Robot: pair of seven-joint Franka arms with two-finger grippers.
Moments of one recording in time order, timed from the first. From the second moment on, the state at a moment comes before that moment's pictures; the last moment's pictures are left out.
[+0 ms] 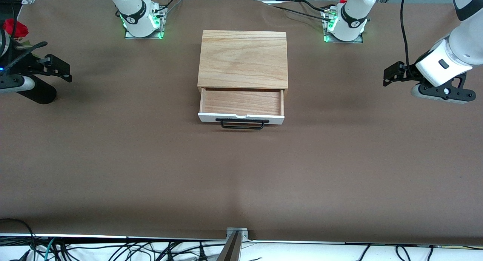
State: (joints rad) left arm -0.09 0.03 0.00 -1.64 -0.02 1.55 0.04; right arm 0.08 0.06 -0.04 -1.51 -0.03 1.51 -0.13
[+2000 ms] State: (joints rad) left arm -0.09 0.03 0.00 -1.64 -0.02 1.55 0.04; right arm 0.08 0.06 -0.03 -1.52 -0.03 1.58 -0.06
